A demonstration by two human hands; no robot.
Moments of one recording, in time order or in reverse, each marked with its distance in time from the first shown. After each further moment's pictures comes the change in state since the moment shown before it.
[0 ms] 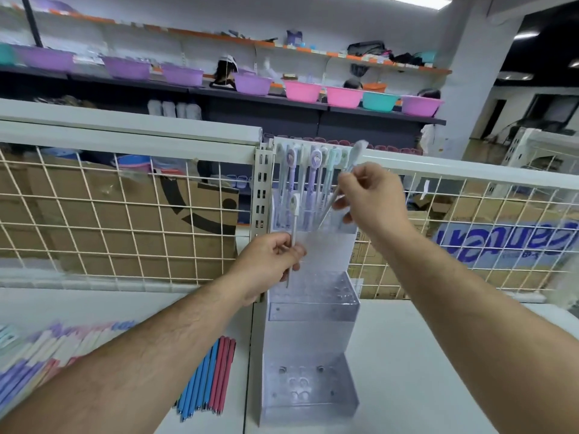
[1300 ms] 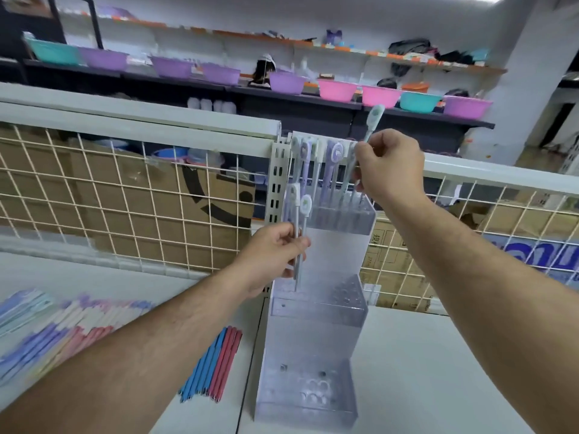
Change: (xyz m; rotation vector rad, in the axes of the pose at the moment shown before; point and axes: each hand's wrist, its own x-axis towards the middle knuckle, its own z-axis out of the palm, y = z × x) left_hand 0.003 -0.001 0.006 -0.080 0.117 -0.036; right_hand 0.050 -0.003 0.003 -0.129 0.091 -0.183
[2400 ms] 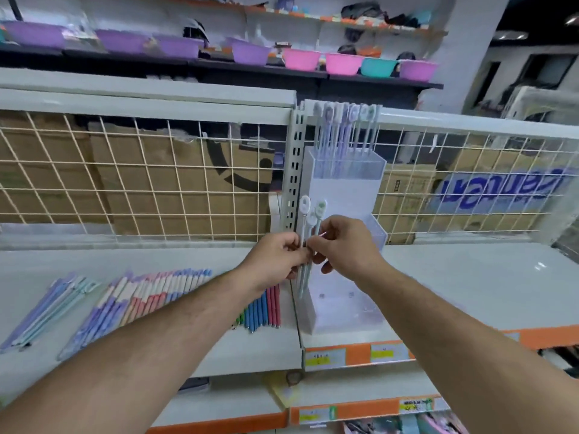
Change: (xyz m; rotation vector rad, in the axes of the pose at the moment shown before) left_hand -0.098 -0.045 -0.070 0.081 -0.239 -0.022; right_hand -0.215 -0.025 0.057 0.021 -0.347 0.378
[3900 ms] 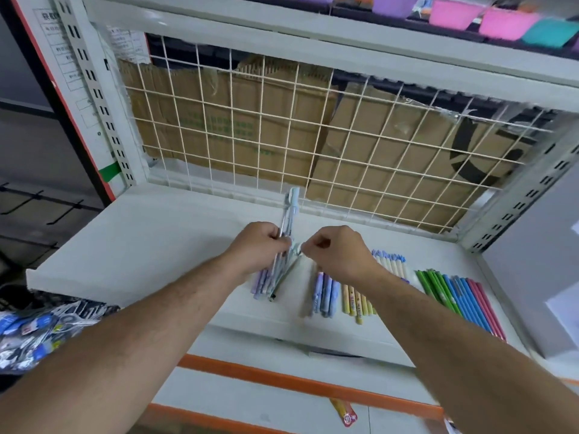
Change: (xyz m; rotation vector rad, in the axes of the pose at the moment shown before) left_hand -0.119 -0.166 -0.400 0.126 0.327 -0.287; right_hand -0.010 -0.132 0.405 -0.284 -0.373 -0.034
